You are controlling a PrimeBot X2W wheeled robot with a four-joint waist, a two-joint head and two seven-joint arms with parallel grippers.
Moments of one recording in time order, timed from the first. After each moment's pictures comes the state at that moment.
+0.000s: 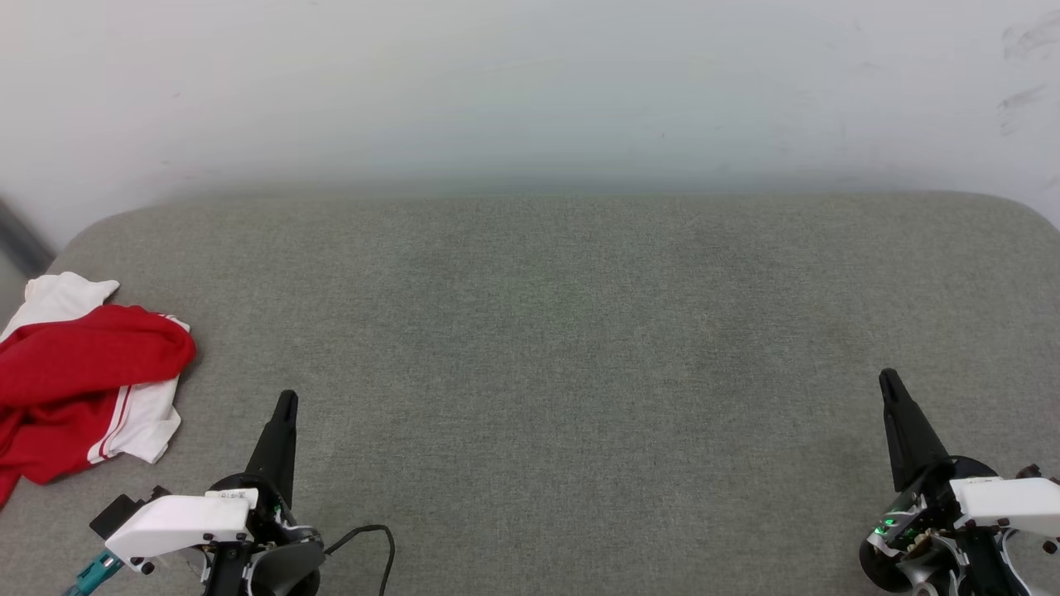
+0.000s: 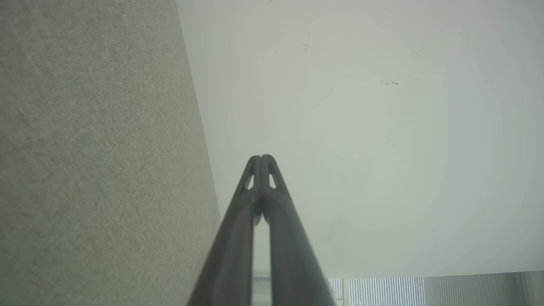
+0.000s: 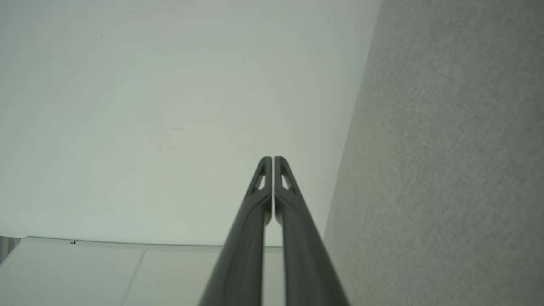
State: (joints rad) left arm -0.11 0.05 0.11 0.25 -1.61 -0.13 0.12; right arm -0.10 -0.05 -0.11 0.25 1.62 0.13 0.11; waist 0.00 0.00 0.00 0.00
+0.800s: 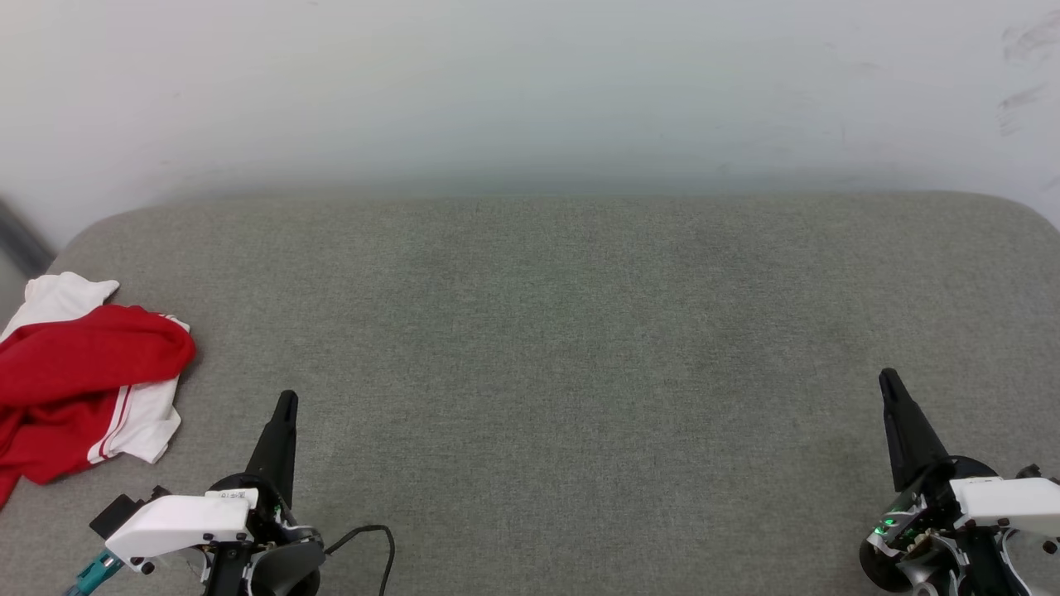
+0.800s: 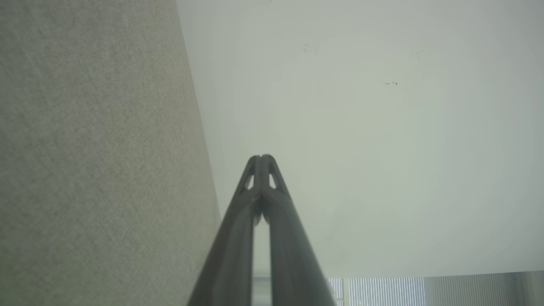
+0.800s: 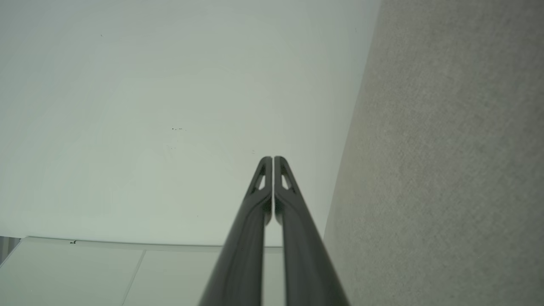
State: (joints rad) left arm -0.11 0.05 0.11 0.25 -1.61 -0.13 0.12; right arm -0.10 -0.05 -0.11 0.25 1.62 0.13 0.11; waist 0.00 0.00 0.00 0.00
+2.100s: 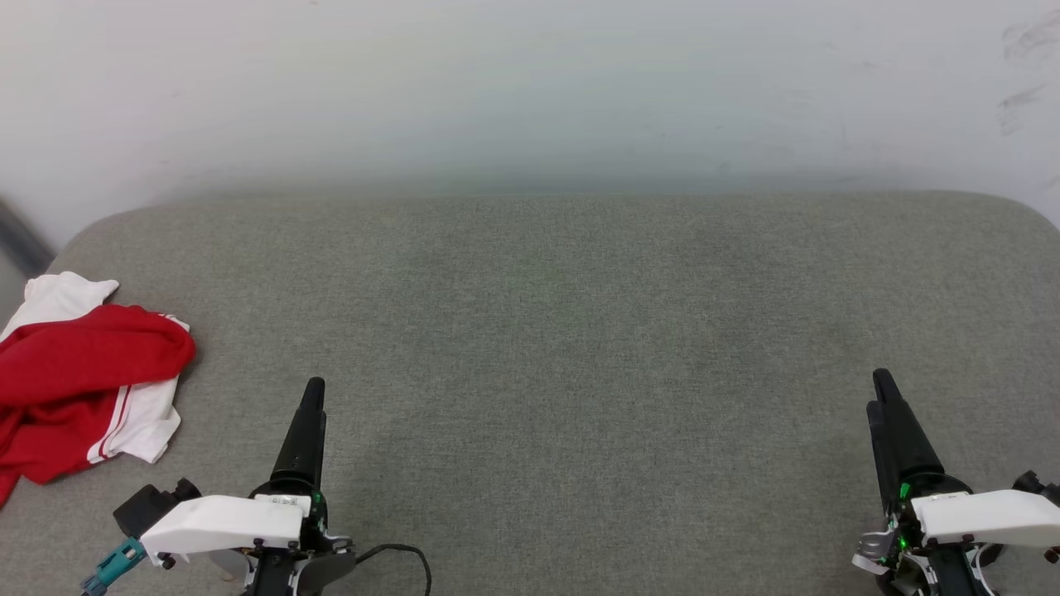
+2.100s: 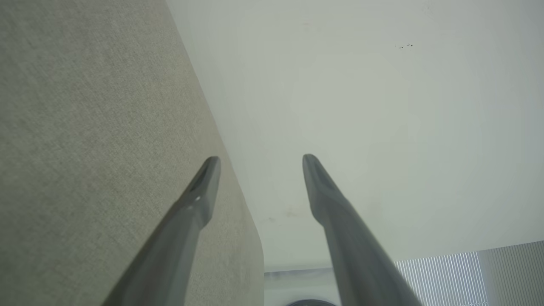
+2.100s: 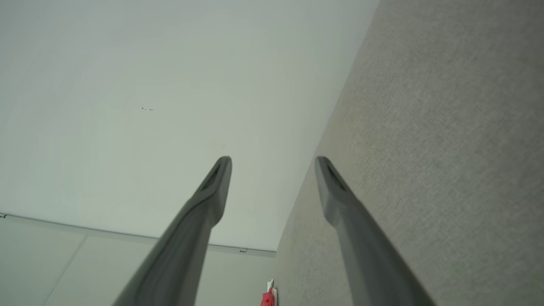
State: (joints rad) left arm -0.08 0.05 0.02 0.21 -1.44 -0.13 0.02; right arm -0.06 -0.05 -0.06 0.21 1.41 0.13 0.02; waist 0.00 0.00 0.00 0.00
